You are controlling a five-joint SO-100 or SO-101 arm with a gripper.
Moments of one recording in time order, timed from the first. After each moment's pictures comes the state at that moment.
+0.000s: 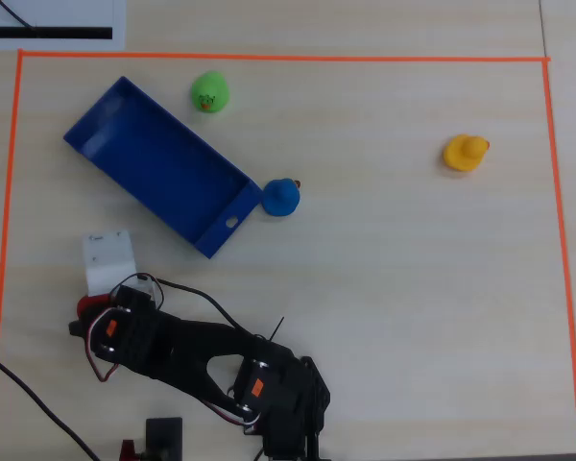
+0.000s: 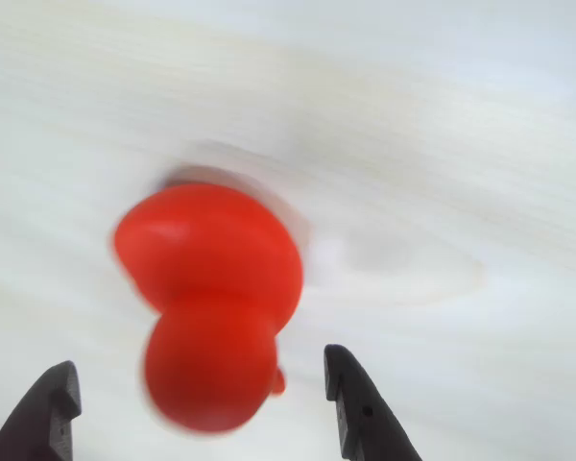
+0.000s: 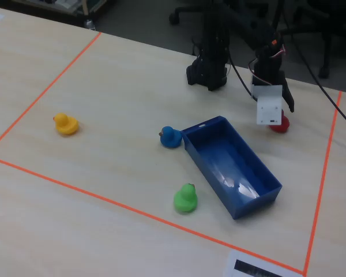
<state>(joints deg) -64.5 103.8 126.1 49.1 -30.7</state>
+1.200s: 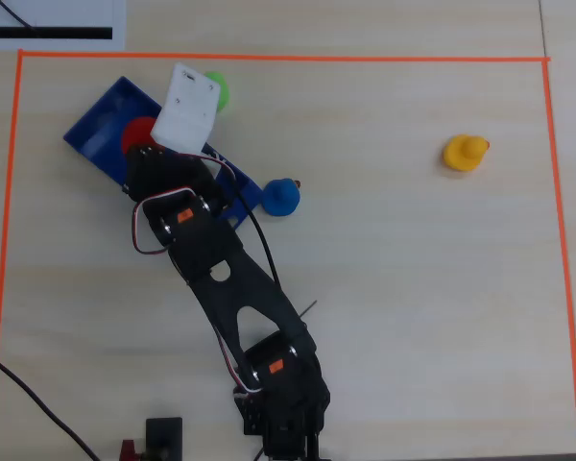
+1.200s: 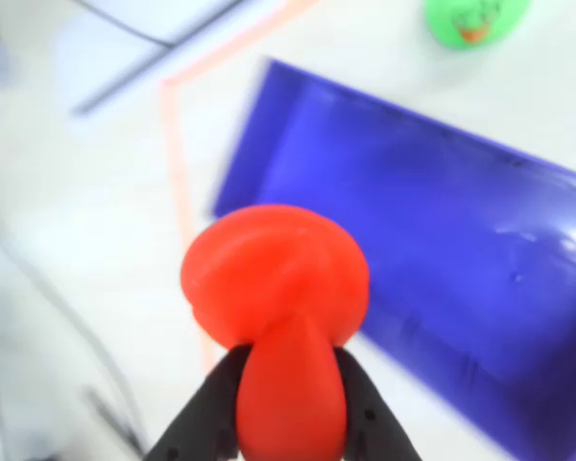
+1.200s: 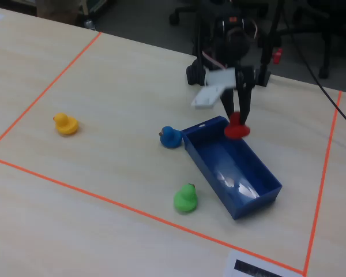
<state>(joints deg) -27.1 104.1 98.6 50.7 -34.9</state>
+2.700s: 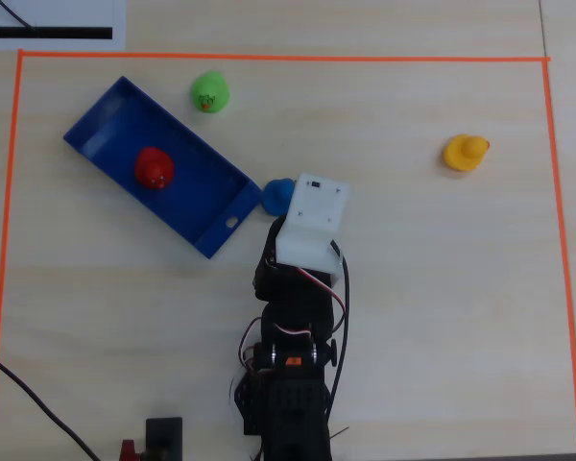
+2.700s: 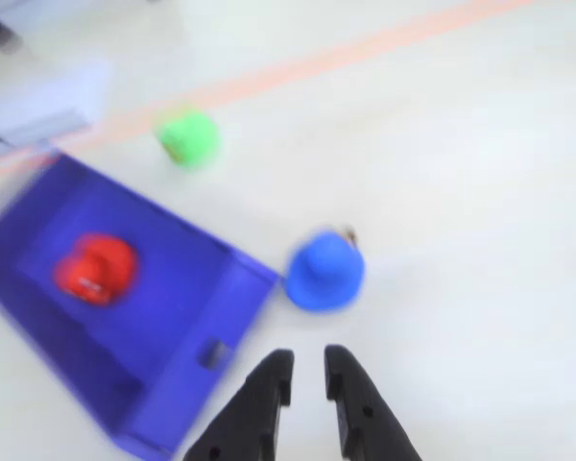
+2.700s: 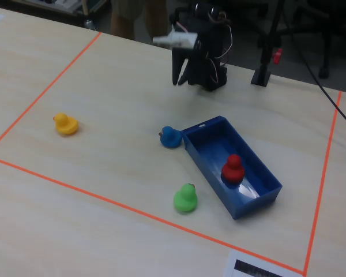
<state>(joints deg) 4.1 187.6 159.3 58.2 -70.8</state>
